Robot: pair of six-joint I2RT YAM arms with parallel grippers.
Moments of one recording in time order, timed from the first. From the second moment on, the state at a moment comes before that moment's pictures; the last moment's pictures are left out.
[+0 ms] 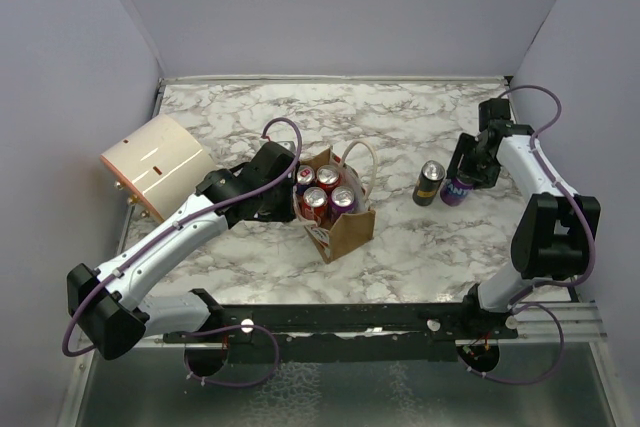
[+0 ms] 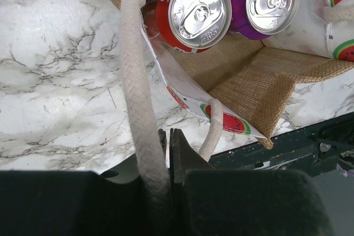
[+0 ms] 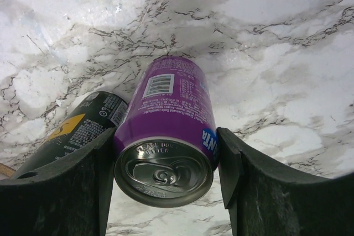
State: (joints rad) left arm -0.74 1.19 1.14 -0.93 -0.07 -0.64; right arm -0.07 1.61 1.24 -0.81 0.05 0.33
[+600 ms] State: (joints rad) left arm -0.74 1.20 1.14 -0.93 -0.06 -0.62; right arm -0.07 1.49 1.27 -0.82 0.05 0.28
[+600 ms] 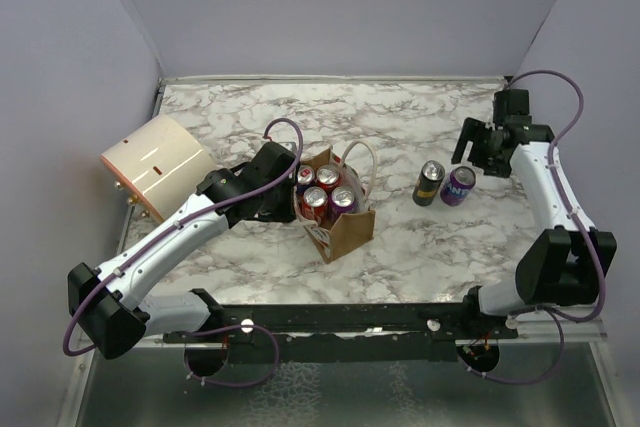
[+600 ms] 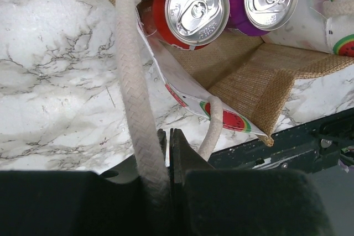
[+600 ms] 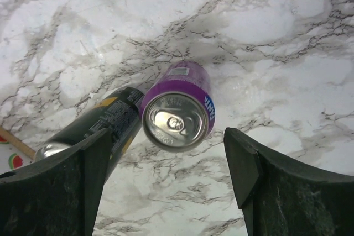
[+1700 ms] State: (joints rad) left arm -0.74 1.17 1.10 -0.91 -0.04 -0.62; right arm 0.79 1.33 1.45 -0.87 -0.26 0.08
